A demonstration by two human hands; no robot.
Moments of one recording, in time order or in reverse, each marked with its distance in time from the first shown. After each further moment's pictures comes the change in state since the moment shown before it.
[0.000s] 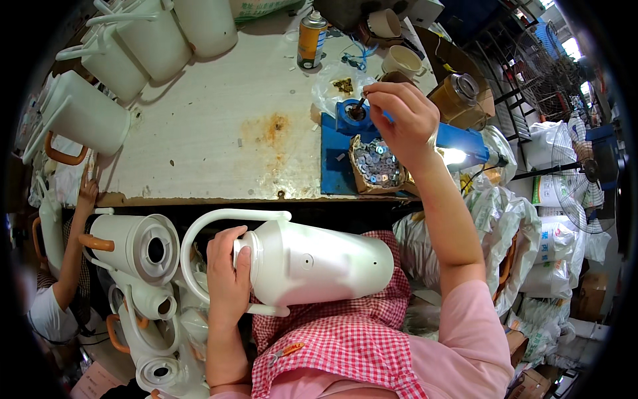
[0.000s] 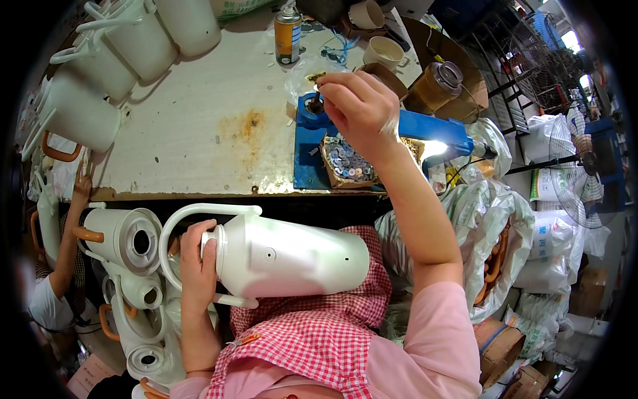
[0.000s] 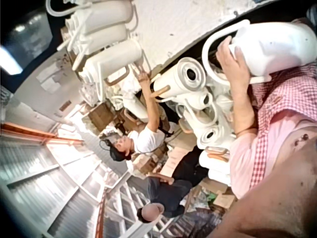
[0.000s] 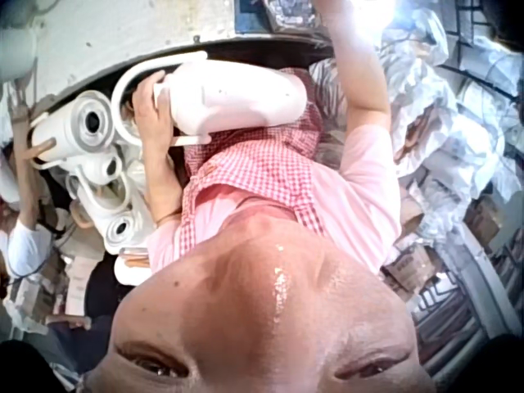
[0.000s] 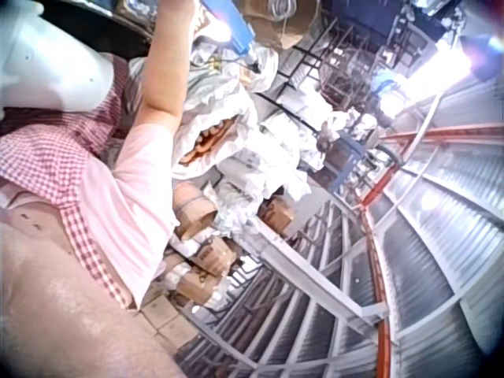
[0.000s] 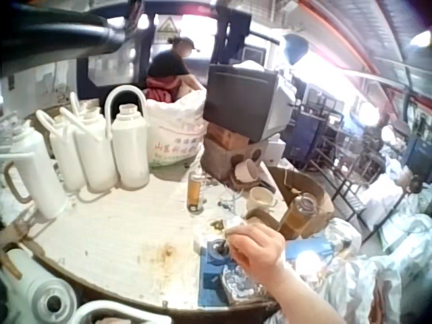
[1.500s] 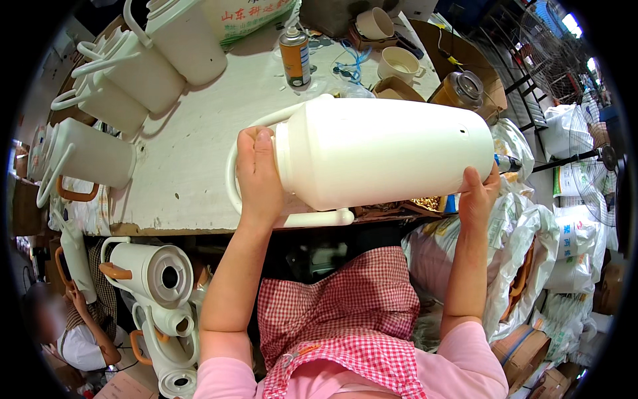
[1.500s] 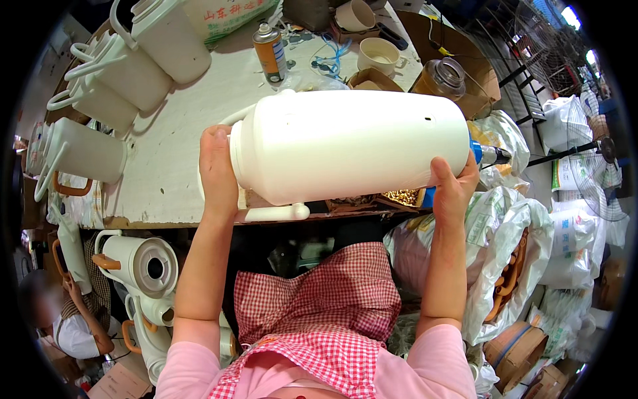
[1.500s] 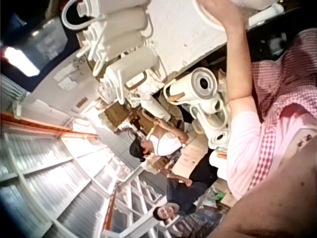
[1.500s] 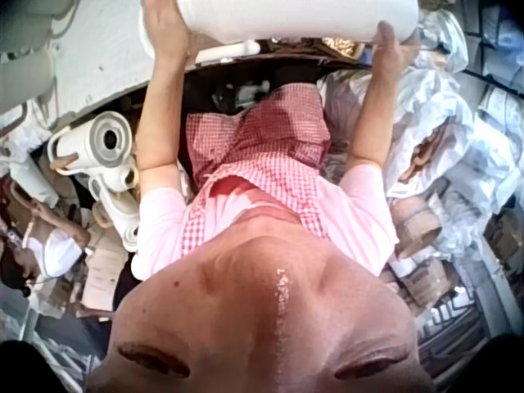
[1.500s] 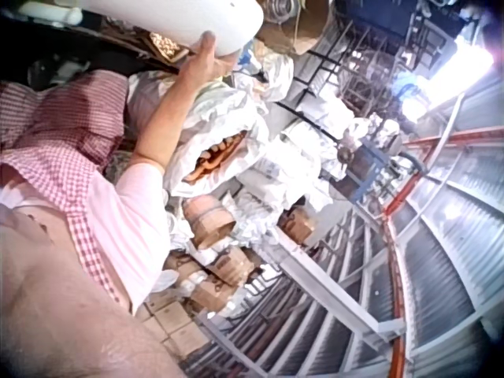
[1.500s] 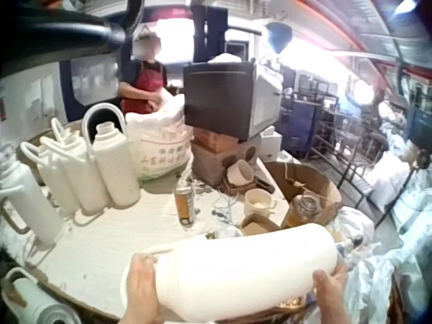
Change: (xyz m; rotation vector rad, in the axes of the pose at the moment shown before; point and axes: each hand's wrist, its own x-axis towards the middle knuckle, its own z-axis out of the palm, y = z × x) left_hand 0.194 0.071 0.091 -0.601 0.145 0.013; right_hand -0.144 0.041 -0.099 0.696 0.480 1.058
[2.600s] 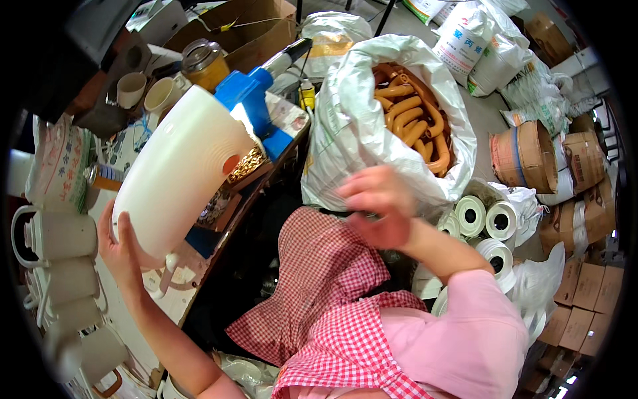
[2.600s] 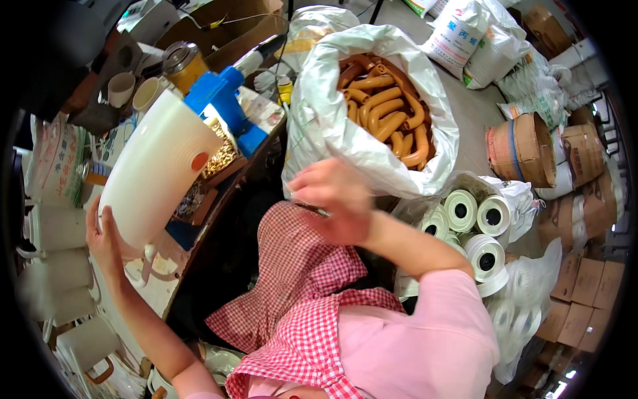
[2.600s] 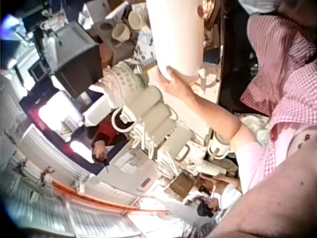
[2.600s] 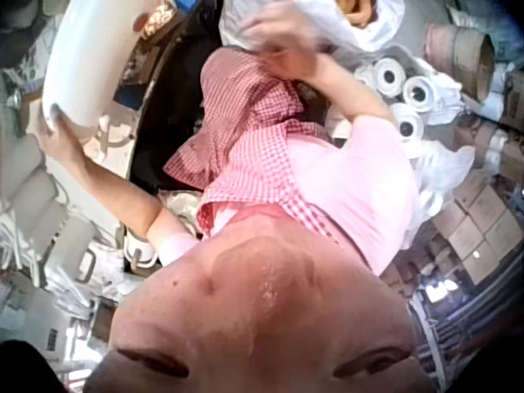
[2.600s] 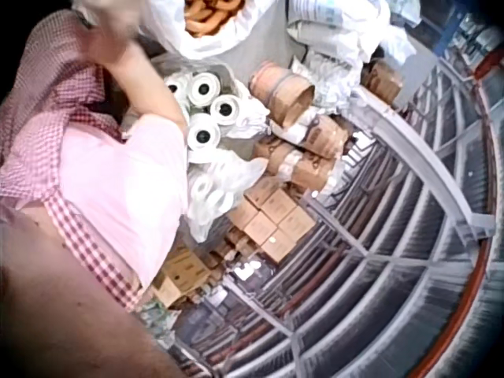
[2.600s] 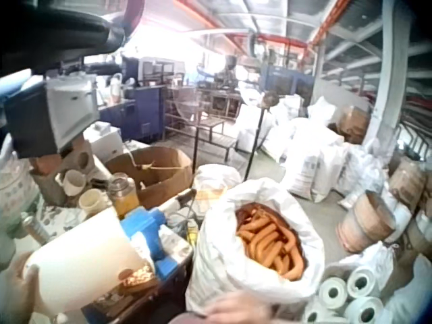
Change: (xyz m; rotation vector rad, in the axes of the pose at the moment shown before) left_hand 0.041 0.028 0.033 0.346 -0.466 0.321; right_hand -0.184 -0.114 -0.080 -0.846 0.013 -0.636
